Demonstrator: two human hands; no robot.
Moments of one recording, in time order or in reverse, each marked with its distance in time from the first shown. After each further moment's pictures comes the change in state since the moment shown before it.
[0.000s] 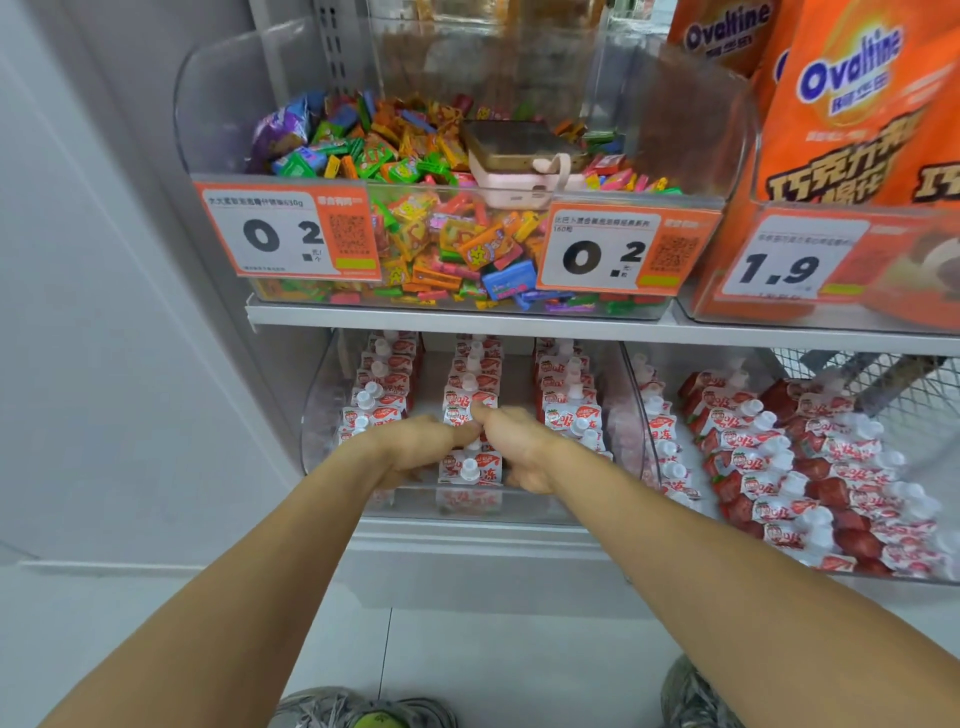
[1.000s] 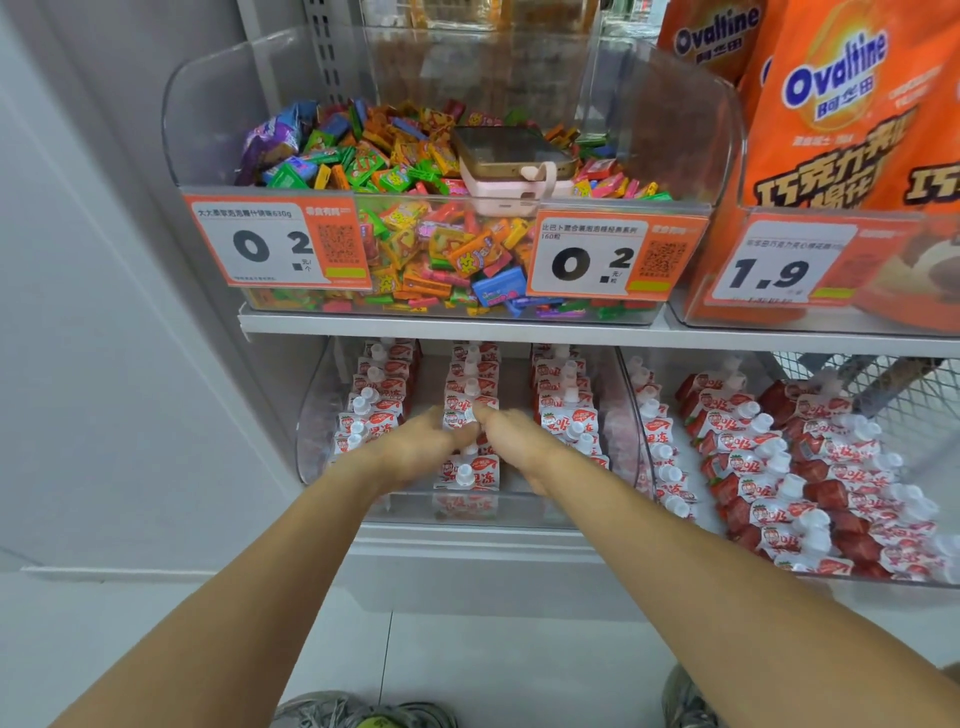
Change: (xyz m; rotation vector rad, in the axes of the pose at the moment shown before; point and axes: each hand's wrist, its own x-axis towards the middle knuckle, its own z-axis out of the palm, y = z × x) left_hand -0.014 0.008 0.011 0.064 0.110 0.142; right_hand -0.013 -0.001 -0.009 -0.160 0.056 -0.101
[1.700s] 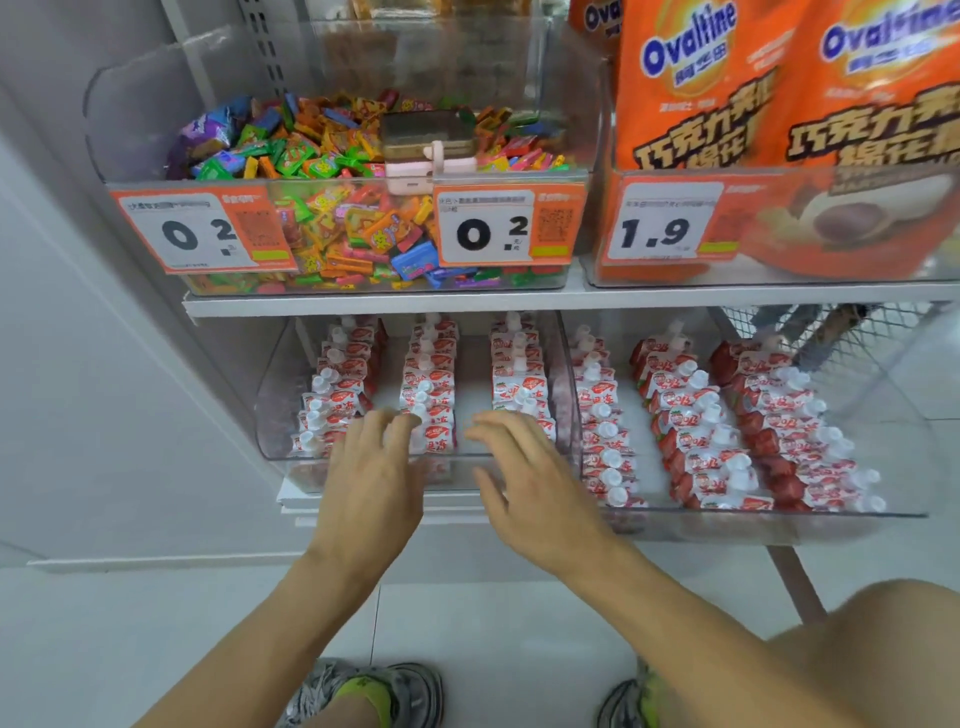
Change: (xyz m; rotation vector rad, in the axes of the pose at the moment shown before) left_hand -0.074 -0.026 0.068 0.757 0.775 0.541; right_hand -0.097 0.088 -0.028 -0.626 0.455 -0.973
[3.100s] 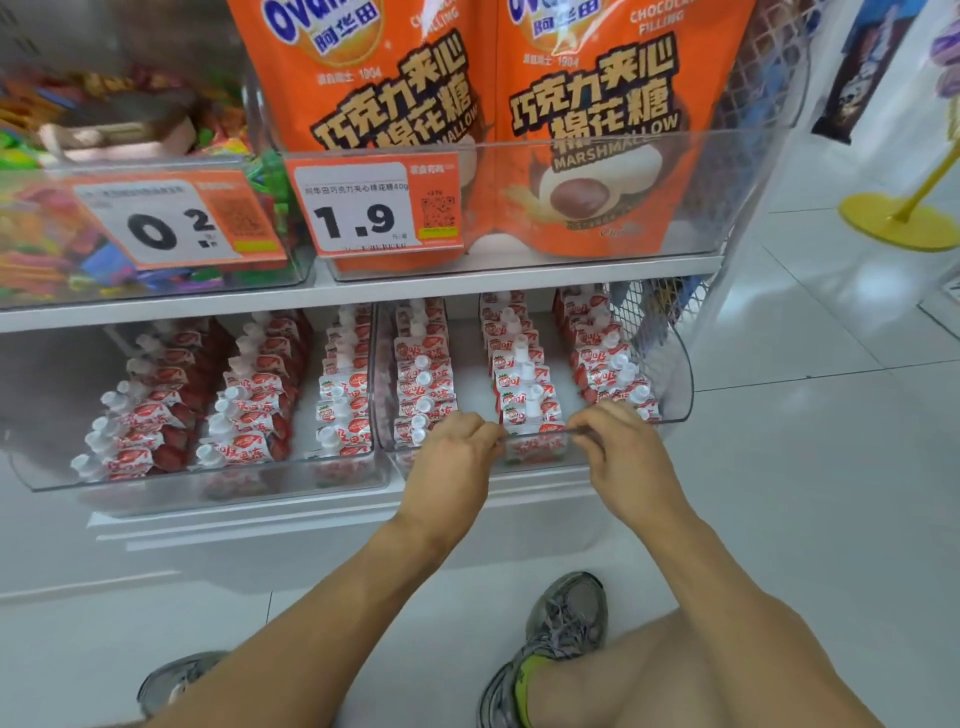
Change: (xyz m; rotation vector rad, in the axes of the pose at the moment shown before) left_hand 0.048 0.220 0.117 -0.257 -0.136 0.229; right_hand -0.103 0.209 -0.149 -0.114 0.063 0.370
